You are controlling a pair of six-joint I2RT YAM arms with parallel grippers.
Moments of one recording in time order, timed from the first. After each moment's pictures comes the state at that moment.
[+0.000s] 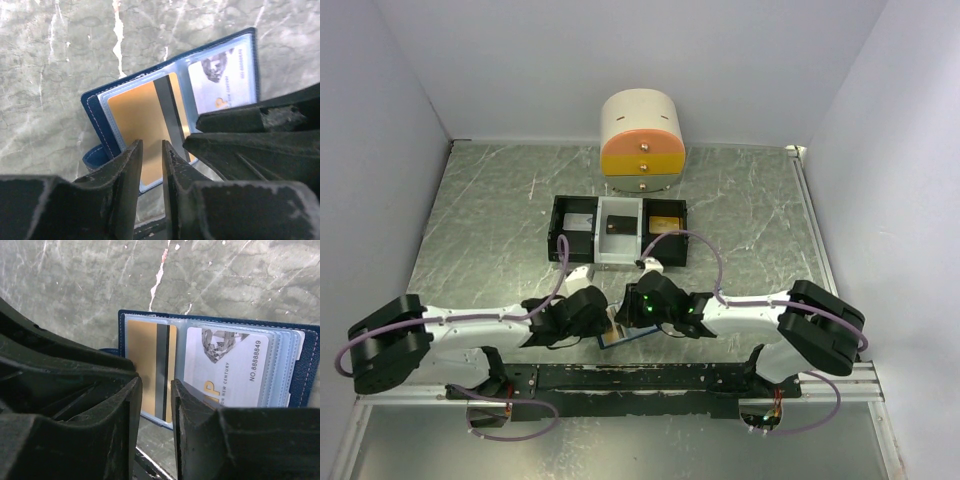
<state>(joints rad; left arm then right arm) -1.13 1.21 0.46 -0.13 -0.31 -1.16 1.06 1.43 0.53 0.20 0.03 0.86</state>
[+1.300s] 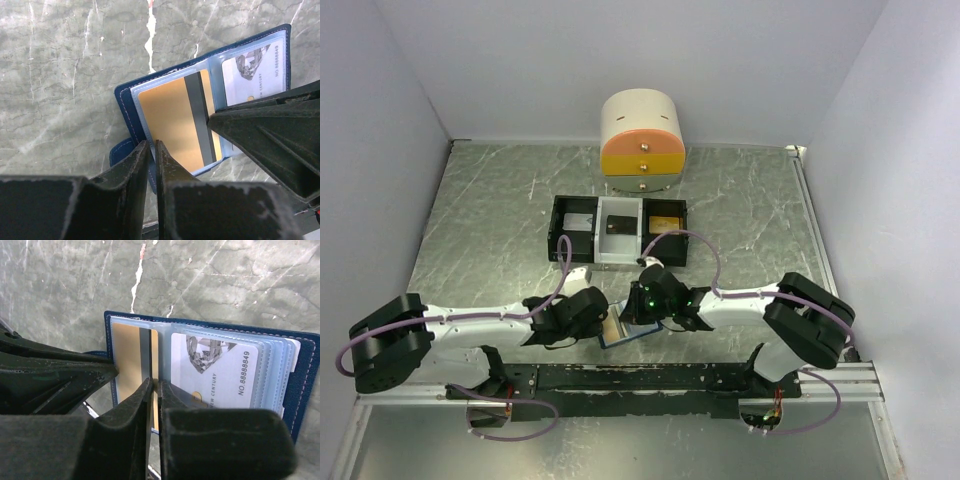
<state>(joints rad) -1.13 1.25 0.50 -0.25 -0.34 -1.16 0.99 1.51 0.54 0.22 -0.09 0.85</state>
